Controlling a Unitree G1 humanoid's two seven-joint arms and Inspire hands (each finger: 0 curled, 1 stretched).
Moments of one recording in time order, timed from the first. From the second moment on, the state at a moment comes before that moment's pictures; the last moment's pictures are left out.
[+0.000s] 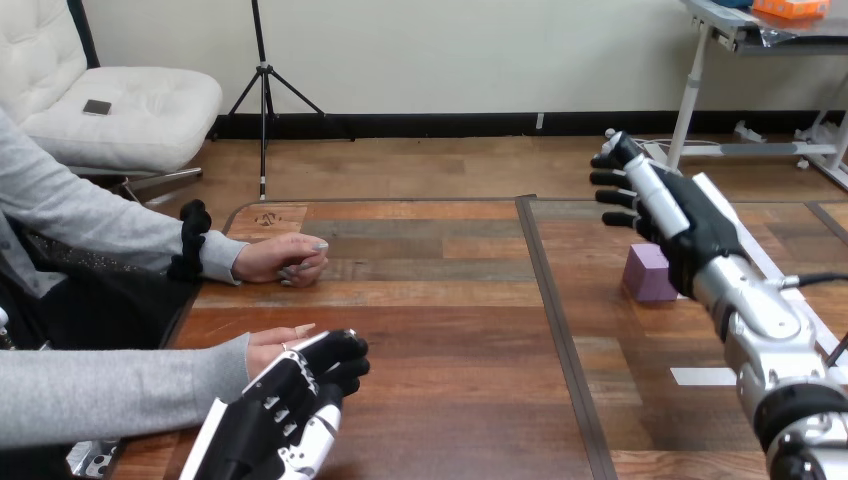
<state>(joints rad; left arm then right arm) 0.42 0.13 -0.07 0.08 -0.31 -0.51 -0.36 -0.79 -0.34 -0.17 1.25 -0.02 -0.30 0.22</state>
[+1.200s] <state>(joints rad) 0.41 0.12 -0.04 0.04 -0.32 -0.48 -0.36 -0.86 -0.43 0.01 1.28 -0.29 -0.21 0.09</state>
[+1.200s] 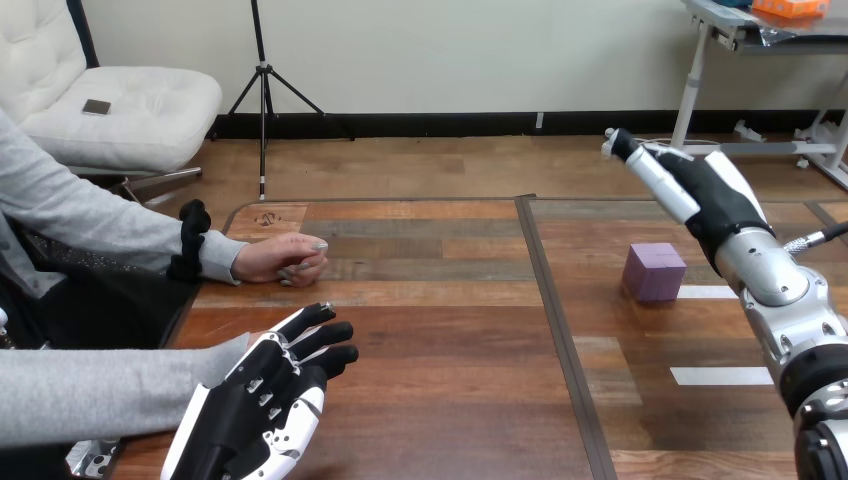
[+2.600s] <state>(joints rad) 0.41 0.12 -0.03 0.02 -0.33 -0.45 -0.38 -0.89 -0.45 0.22 1.32 -0.51 -0.09 0.05</state>
